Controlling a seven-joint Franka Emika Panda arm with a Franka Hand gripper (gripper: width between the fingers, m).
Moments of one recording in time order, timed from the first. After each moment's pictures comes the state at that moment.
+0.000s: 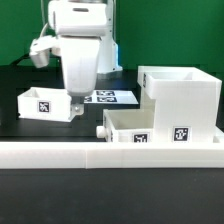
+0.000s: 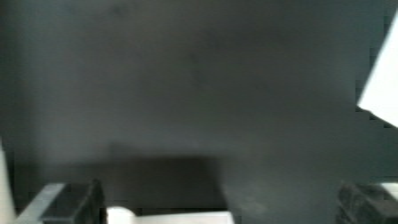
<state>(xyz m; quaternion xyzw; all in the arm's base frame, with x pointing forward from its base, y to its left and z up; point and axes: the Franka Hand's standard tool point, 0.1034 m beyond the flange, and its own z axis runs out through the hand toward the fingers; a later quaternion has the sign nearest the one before) 0.567 -0.079 0.056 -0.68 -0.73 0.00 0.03</state>
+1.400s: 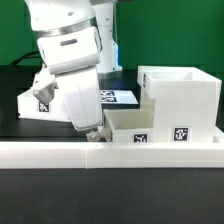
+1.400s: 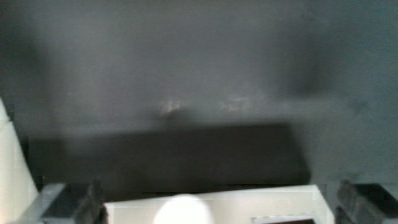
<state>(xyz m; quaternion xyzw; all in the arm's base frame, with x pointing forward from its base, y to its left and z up) 0.586 -0.047 0.023 -0.69 -0.71 -0.06 0.11</state>
